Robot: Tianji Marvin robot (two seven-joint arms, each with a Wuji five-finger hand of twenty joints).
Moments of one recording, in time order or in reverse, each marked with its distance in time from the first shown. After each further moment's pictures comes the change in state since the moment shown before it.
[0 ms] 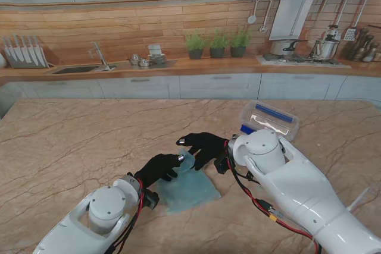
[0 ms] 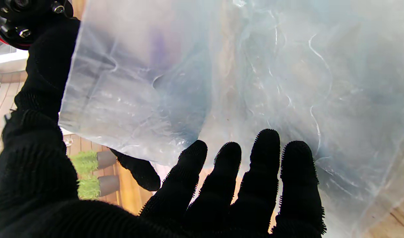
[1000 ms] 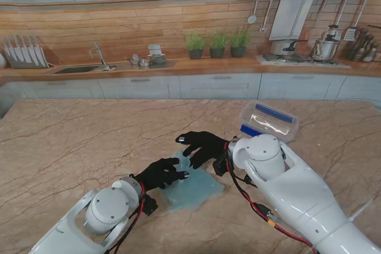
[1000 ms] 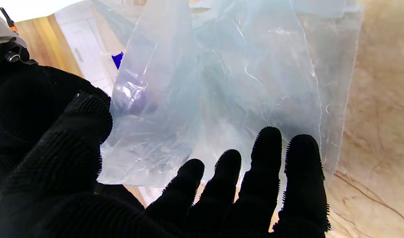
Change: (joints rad) left arm 0.034 0.046 0.018 -0.140 0.212 0.167 -0.040; right arm -0.068 -0.004 0.044 -0.073 0.007 -0.021 -0.063; left_hand 0.099 -0.129 0.373 0.001 -0.192 0.009 -0.054 -0.086 -0.109 0.010 0.037 -0.021 0.007 0.017 0.058 -0.038 0.074 0.061 0.027 -0.008; right_hand 0.000 0.031 0.000 0.000 0.000 0.000 0.000 -0.002 -0.034 0.000 -0.026 -0.004 0.000 0.008 0.000 -0.001 0.000 0.006 -0.008 0.014
